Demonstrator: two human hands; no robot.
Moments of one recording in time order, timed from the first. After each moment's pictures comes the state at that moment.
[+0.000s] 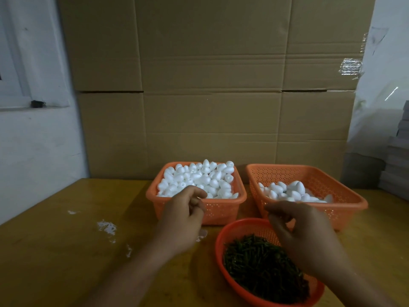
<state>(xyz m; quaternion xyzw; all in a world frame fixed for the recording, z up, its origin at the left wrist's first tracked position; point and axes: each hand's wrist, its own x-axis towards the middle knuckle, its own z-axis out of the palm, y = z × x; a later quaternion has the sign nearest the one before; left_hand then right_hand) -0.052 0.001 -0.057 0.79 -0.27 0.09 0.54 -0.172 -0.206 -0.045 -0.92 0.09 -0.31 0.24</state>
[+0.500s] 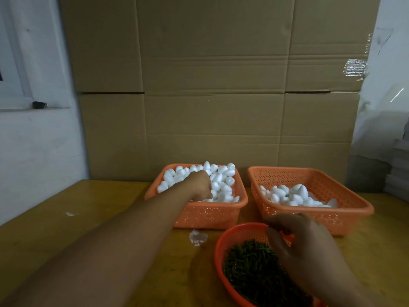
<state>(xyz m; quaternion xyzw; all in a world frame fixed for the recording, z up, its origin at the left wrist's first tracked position) 0.071 -0.064 -0.025 0.96 -0.27 0.06 0.00 -0.177 -0.203 -0.052 -0.93 0.07 -0.30 0.20</state>
